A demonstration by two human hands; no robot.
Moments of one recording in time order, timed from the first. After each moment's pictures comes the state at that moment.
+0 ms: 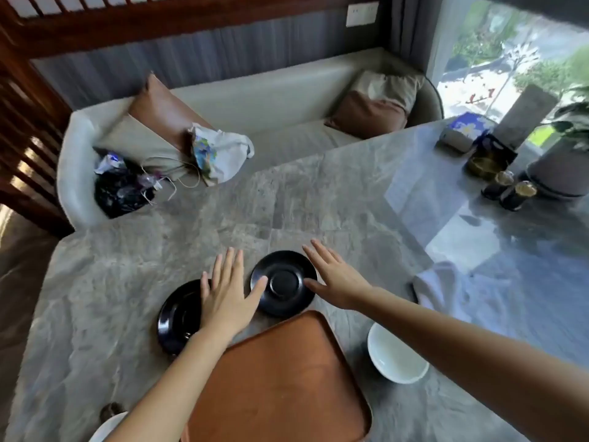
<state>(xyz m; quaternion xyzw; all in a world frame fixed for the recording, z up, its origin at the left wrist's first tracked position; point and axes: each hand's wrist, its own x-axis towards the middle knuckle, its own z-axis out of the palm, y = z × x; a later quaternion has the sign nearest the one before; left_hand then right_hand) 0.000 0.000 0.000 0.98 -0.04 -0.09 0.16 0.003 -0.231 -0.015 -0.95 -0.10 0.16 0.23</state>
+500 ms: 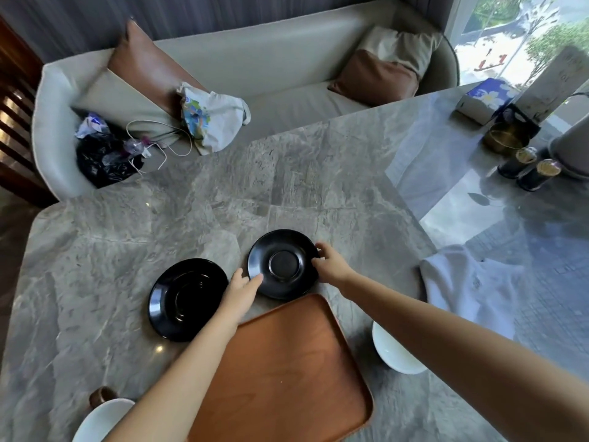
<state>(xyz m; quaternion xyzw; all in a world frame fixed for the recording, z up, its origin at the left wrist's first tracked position) 0.007 -0.011 -0.045 0.76 0.23 -0.29 0.53 0.024 -0.206 -0.059 -0.77 0.21 0.23 0.55</state>
